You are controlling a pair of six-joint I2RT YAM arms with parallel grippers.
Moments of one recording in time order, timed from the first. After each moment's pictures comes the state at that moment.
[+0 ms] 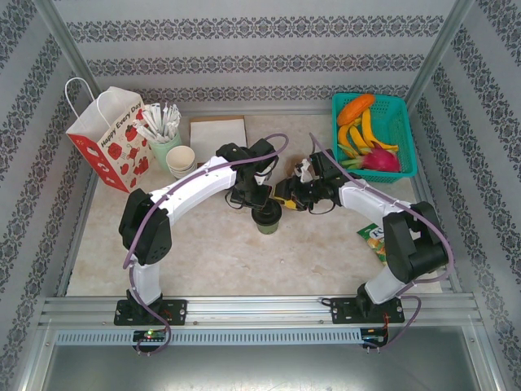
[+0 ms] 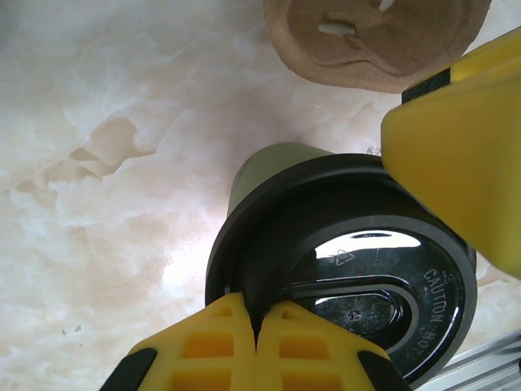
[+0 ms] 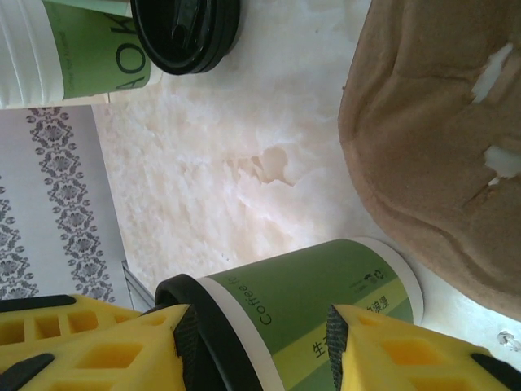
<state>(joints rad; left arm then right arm) -0.71 1.92 1.72 -1.18 0.13 -0.44 0.36 1.60 0.96 -0.32 -0.73 0.77</state>
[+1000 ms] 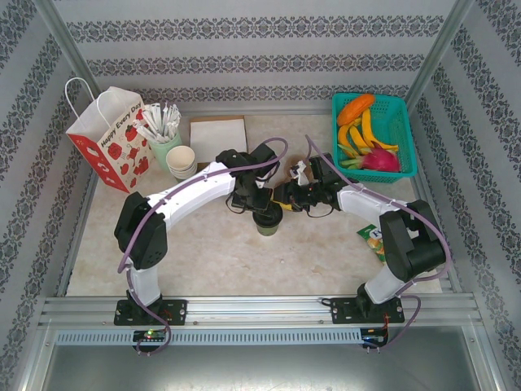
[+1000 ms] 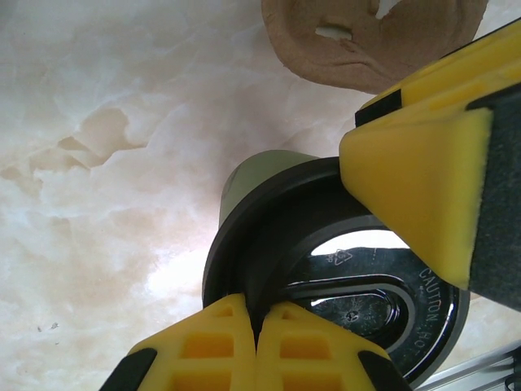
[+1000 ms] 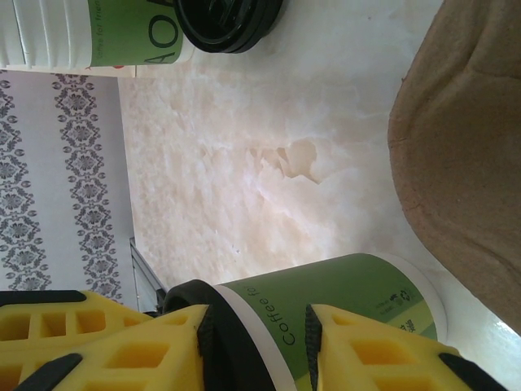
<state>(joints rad) -0.74 1.88 1.64 -1.11 0.10 -0.53 0.37 1.61 0.89 -0.19 -0.80 0.72</state>
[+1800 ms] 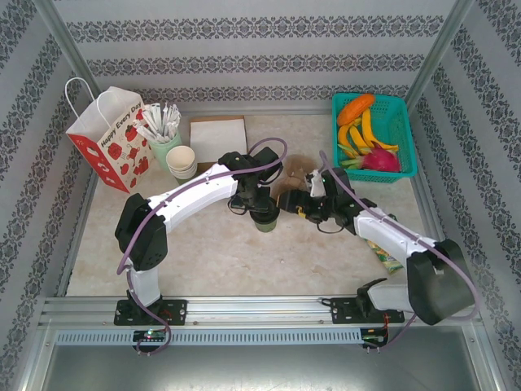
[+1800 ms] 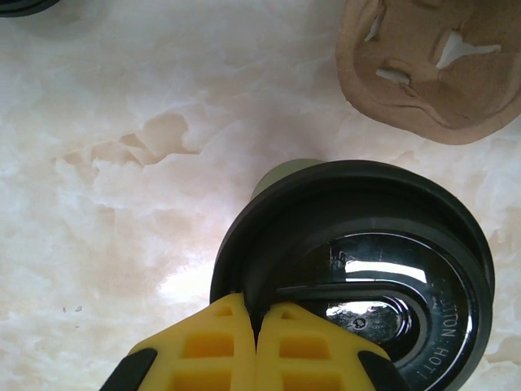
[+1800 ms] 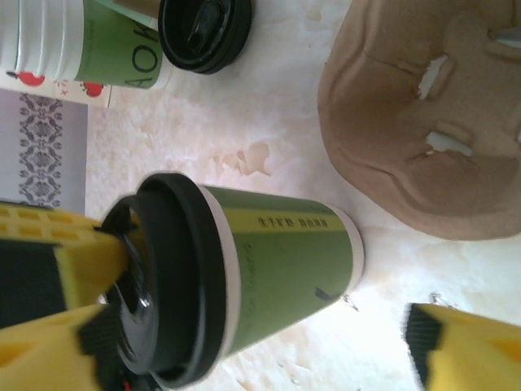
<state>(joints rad) -0.77 1.87 1.65 -1.13 -0.05 -0.69 0.38 1.28 0.65 -0.14 -0.59 0.71</state>
